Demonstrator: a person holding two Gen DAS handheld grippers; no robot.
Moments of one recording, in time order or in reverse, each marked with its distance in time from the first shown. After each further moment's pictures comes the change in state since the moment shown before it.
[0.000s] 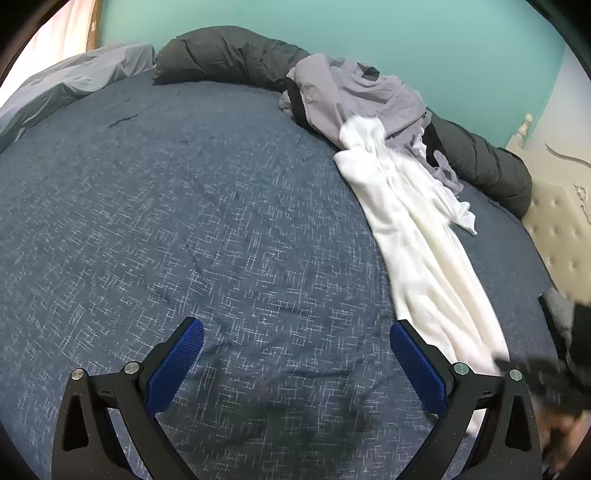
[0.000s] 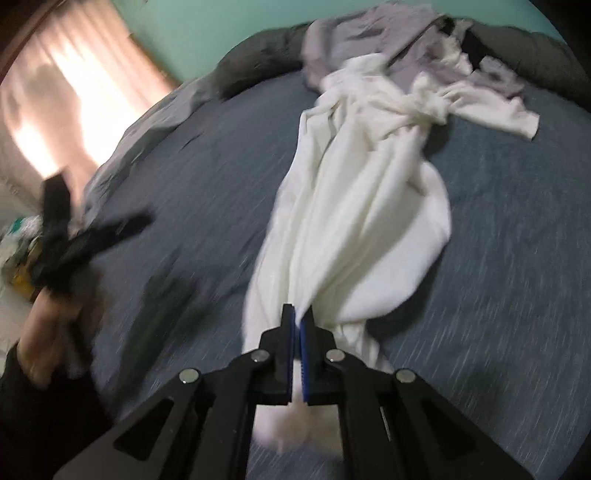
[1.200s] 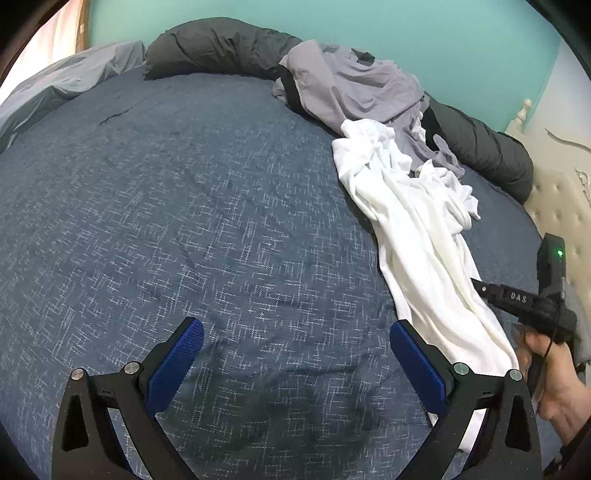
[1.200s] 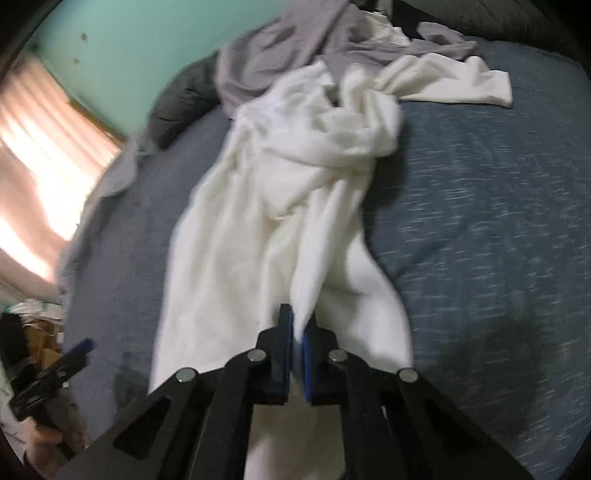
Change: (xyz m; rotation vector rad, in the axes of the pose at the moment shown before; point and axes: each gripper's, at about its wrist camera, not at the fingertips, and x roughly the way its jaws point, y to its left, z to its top) left arm 0.016 -0.002 0.002 0.039 0.053 0.001; right arm 0.058 -0.084 0.078 0.264 -0.139 -0.020
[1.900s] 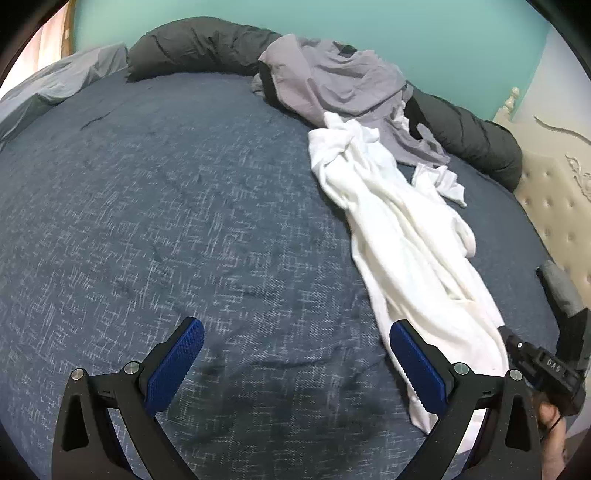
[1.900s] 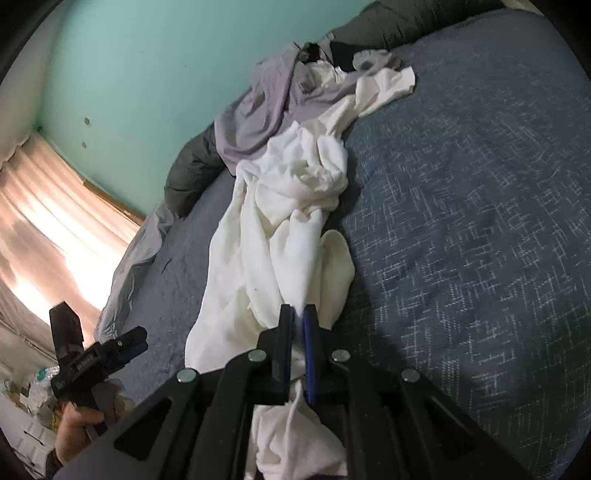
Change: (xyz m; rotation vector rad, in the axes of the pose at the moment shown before) left arm 0.002 -0.025 -0.005 0.048 0.006 -0.035; right arm -0.085 -0.025 -0.099 0.205 -0.260 0.071
